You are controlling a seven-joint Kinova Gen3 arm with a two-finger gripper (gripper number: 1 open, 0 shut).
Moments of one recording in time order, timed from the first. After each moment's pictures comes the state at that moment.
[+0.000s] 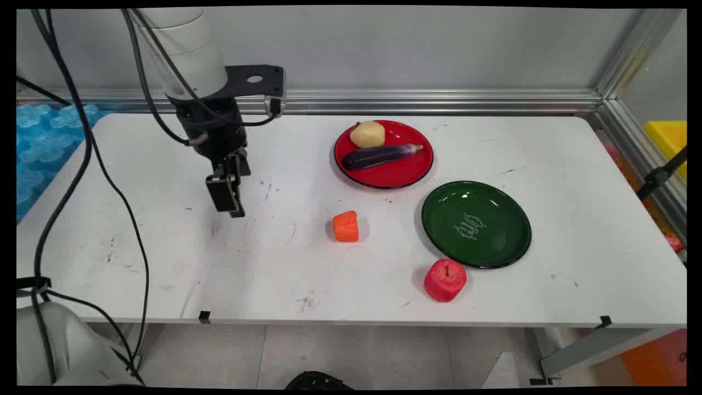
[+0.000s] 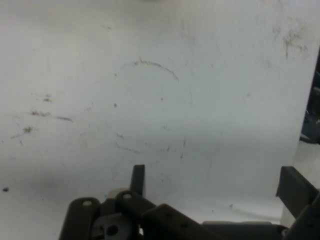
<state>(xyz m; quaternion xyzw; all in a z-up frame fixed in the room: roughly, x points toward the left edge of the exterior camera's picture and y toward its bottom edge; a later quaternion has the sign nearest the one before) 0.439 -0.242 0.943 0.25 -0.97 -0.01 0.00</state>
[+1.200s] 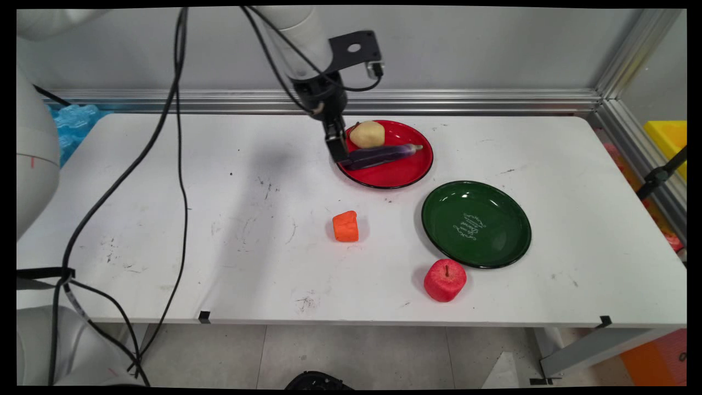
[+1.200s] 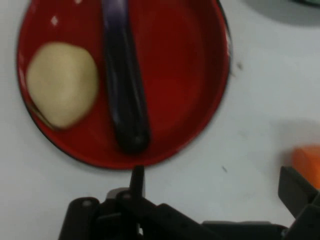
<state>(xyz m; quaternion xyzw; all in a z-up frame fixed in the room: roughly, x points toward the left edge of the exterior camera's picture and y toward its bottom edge) 0.370 -0.369 0.913 0.25 -0.96 0.11 0.09</state>
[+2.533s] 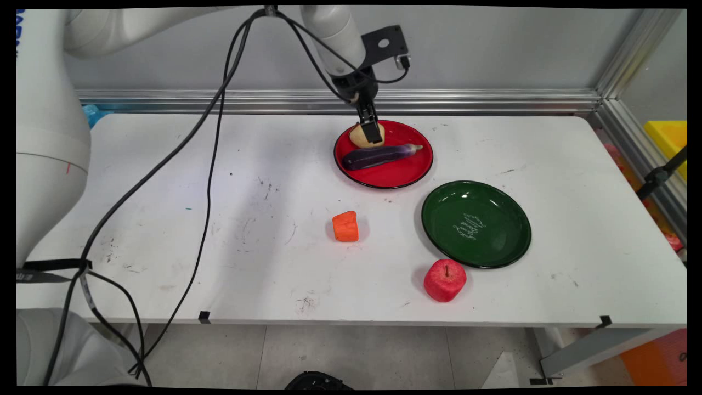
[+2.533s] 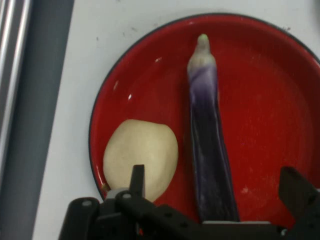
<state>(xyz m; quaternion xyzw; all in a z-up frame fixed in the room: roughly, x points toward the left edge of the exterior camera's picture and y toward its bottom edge) 0.362 -0.453 0.871 0.24 -0.95 0.16 0.13</state>
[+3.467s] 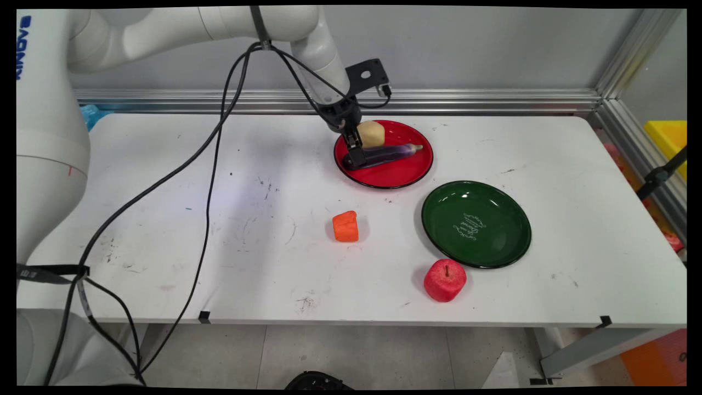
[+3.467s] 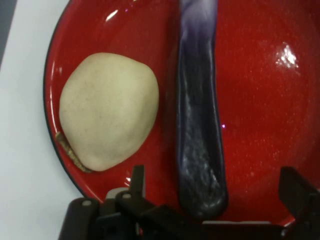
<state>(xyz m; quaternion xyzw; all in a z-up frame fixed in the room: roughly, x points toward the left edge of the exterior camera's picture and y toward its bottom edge) 0.385 -0.449 0.815 0.29 -0.94 0.12 0.12</state>
